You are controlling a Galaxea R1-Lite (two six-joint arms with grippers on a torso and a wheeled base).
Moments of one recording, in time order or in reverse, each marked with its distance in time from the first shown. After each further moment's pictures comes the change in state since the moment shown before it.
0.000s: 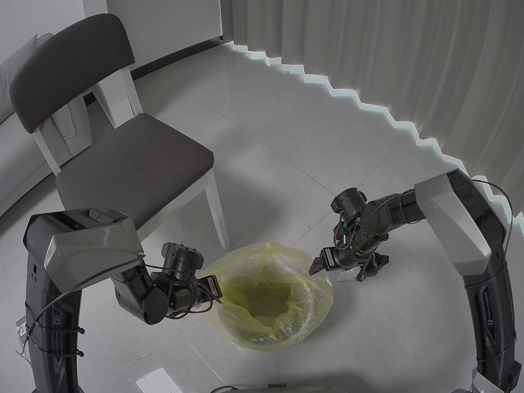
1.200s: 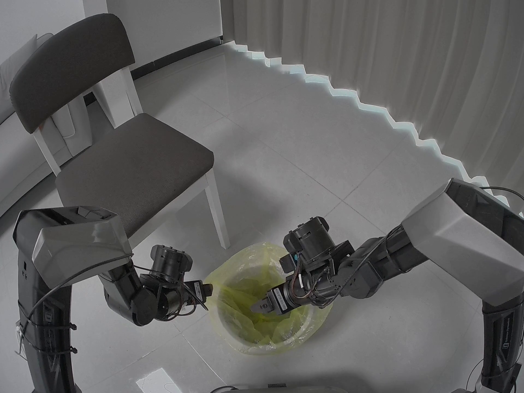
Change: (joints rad) left arm 0.033 -0.043 0.080 0.007 0.146 0.176; right arm 0.320 -0.217 0.478 -0.518 0.054 0.000
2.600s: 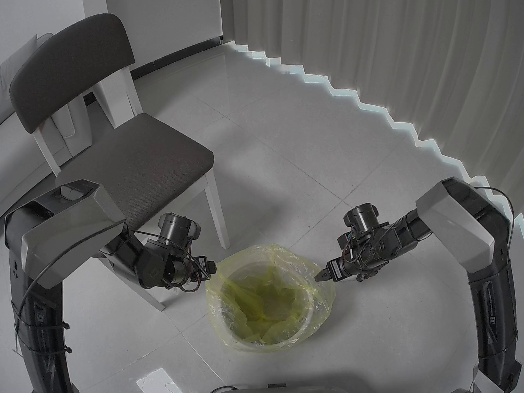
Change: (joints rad) left arm 0.009 -0.048 -0.302 0.414 0.001 -0.005; right arm -0.361 0.196 -0.177 0.079 -0.039 -0.208
